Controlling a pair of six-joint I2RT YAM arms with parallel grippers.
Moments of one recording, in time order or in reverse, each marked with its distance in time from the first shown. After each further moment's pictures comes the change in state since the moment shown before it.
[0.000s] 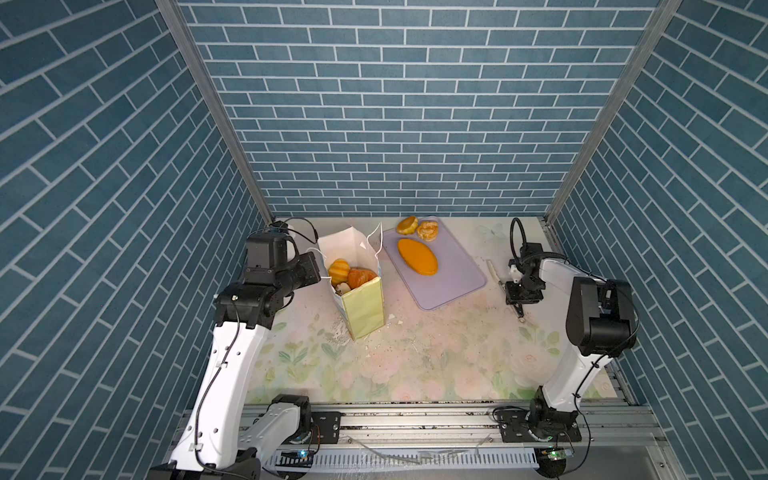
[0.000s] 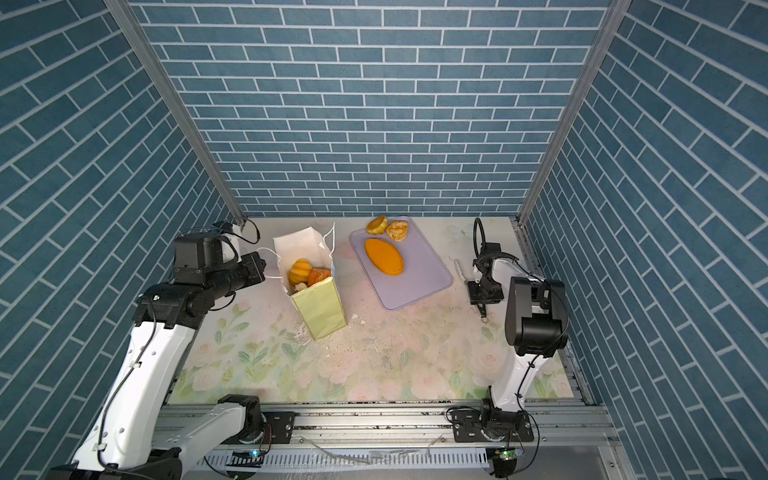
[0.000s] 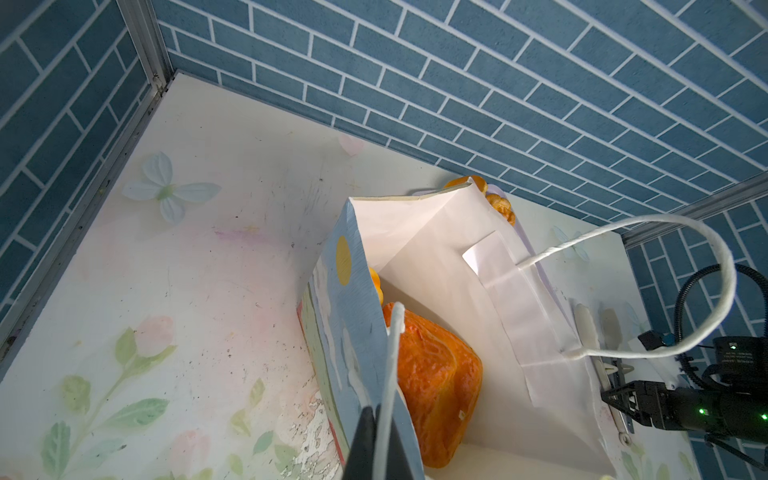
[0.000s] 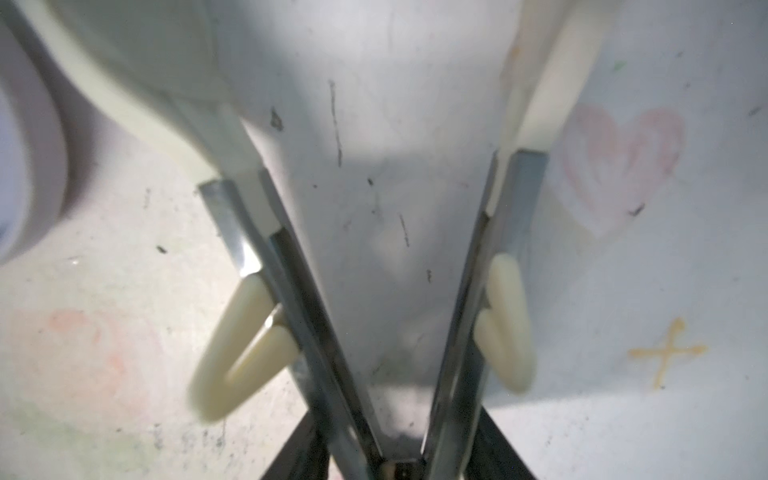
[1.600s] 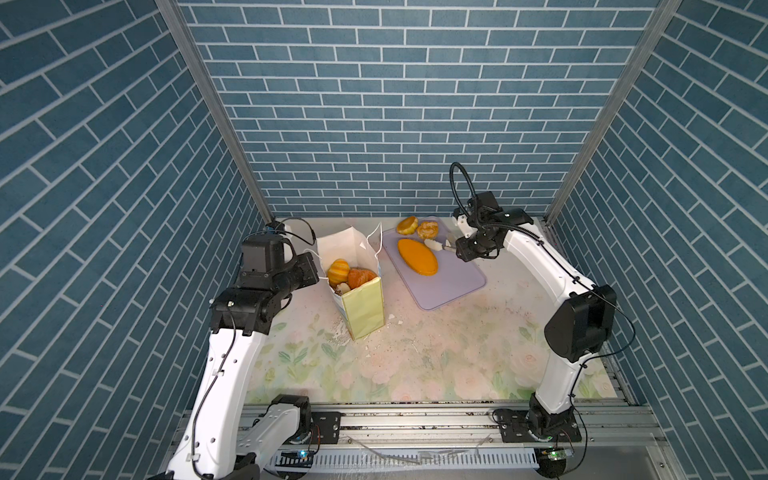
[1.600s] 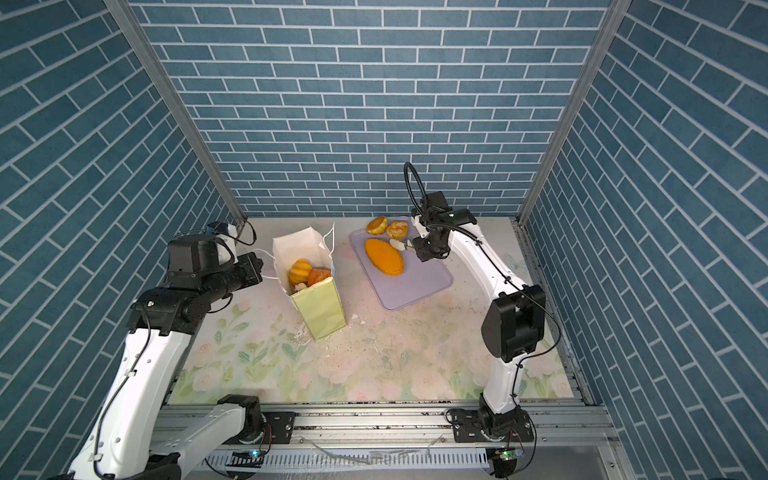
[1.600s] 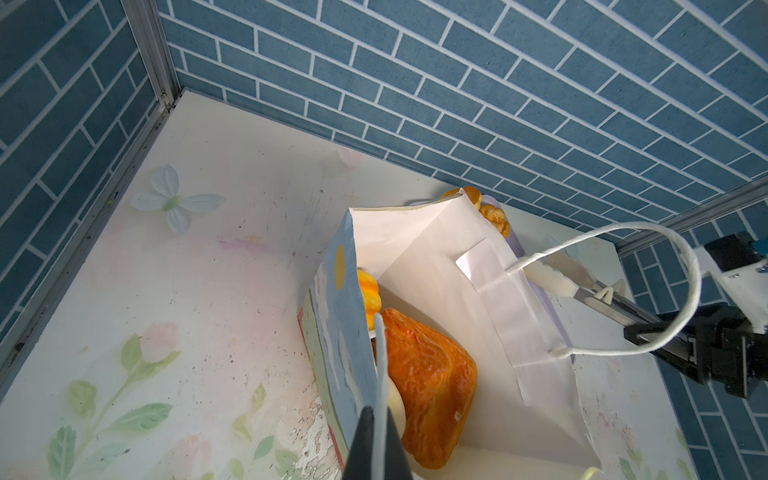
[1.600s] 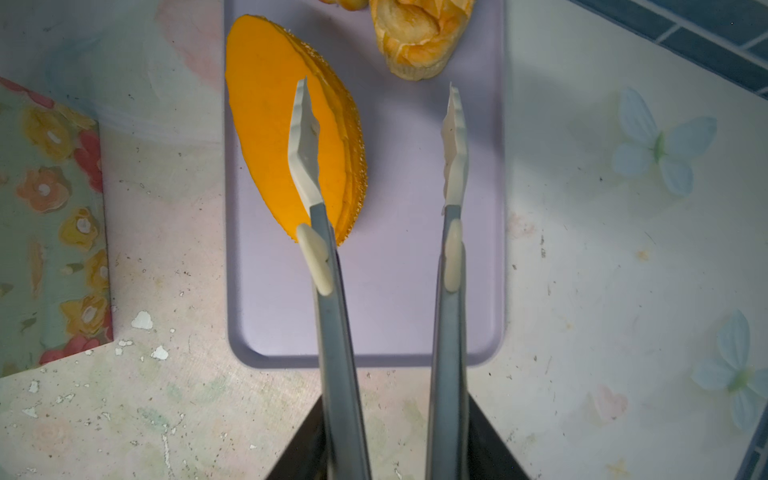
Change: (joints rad) left arm 0.000 -0.029 0.000 0.002 -0.014 -0.001; right arm 0.464 0.040 0.677 -0.318 -0.034 0.021
